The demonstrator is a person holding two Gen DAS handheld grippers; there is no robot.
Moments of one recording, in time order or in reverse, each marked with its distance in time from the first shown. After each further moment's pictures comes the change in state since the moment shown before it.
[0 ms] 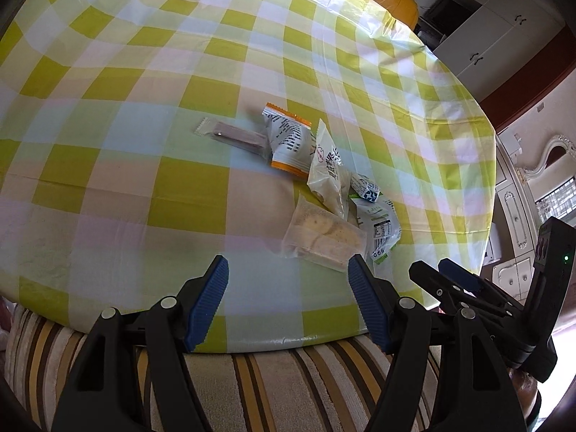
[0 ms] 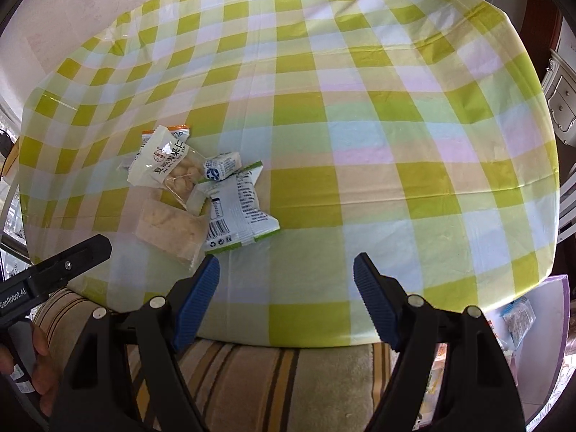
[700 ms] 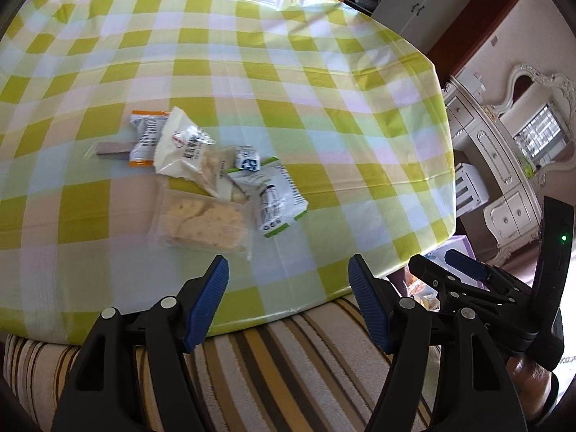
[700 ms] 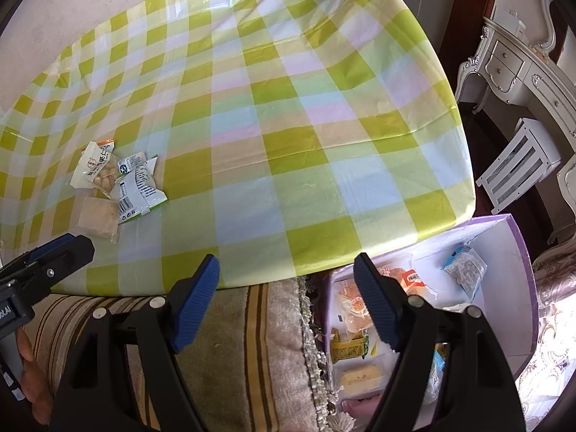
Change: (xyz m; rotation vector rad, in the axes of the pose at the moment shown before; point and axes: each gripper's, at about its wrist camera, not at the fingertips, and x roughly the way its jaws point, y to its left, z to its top) left arm 0.012 -0.087 -0.025 0.232 0.038 -0.057; right arm -0.048 -0.071 -0.046 0.149 -0.030 -0.180
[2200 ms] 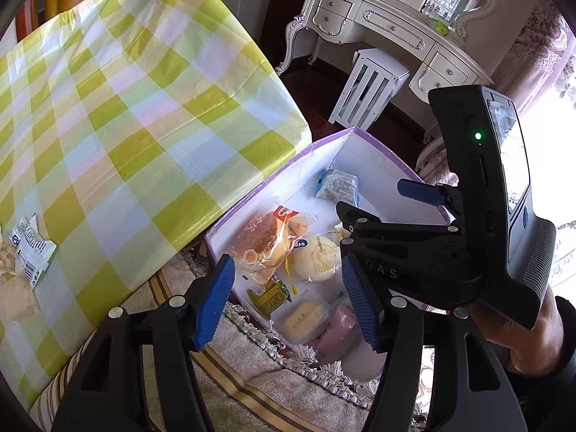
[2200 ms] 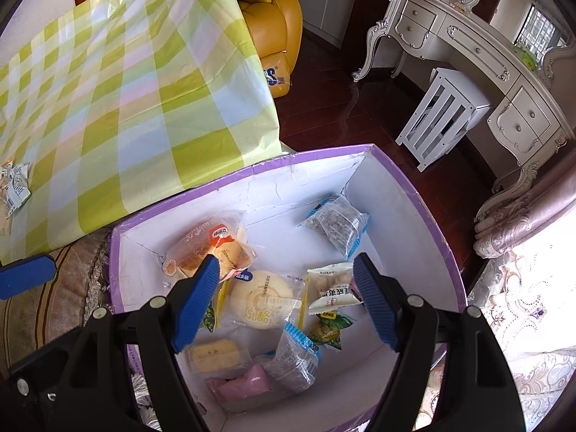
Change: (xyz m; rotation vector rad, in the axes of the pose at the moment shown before) left arm 0.064 -0.229 -0.061 0.548 0.195 -0.143; right arm -0.011 -0.161 -0.054 0.181 0.035 -0.254
